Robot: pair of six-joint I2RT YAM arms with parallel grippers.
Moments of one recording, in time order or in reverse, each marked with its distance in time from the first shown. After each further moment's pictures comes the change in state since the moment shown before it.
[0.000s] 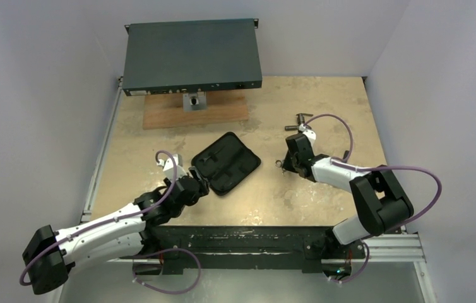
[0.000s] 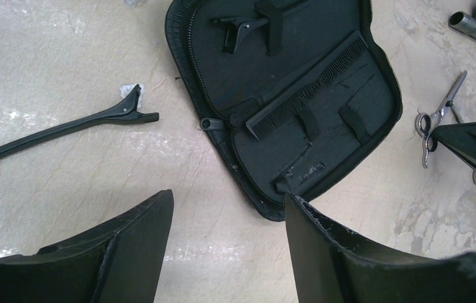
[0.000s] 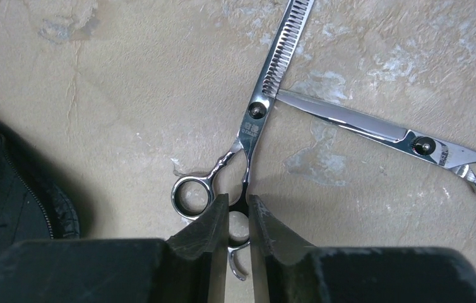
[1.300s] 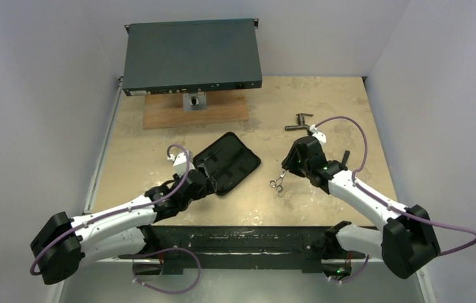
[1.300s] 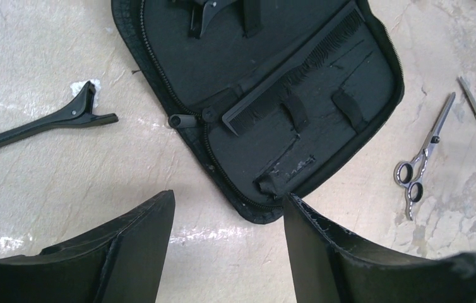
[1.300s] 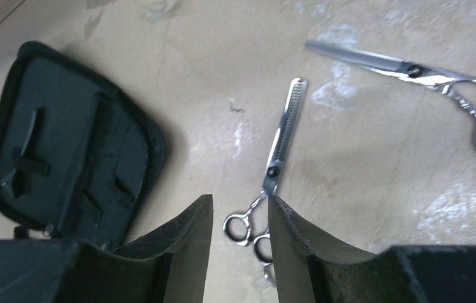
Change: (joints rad) left arm 0.035 0.172 0.029 0.123 0.108 0.055; right arm 0.064 -0.355 -0.014 -0.248 -0.050 0.131
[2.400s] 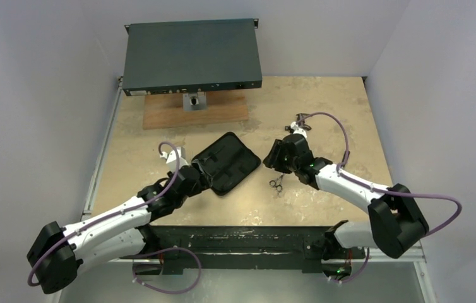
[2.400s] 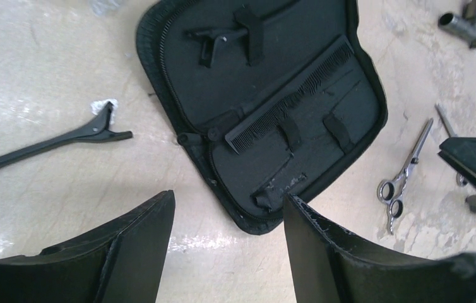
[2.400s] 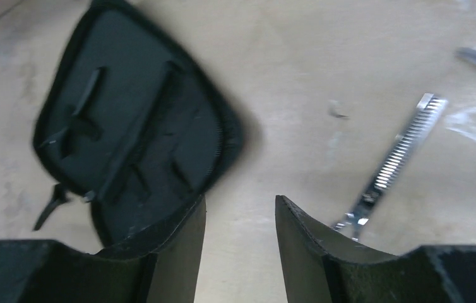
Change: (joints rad) left arm 0.057 -0.044 0.027 -0.032 0.023 0.007; right arm 0.037 0.166 0.025 0.182 -0.090 -0.060
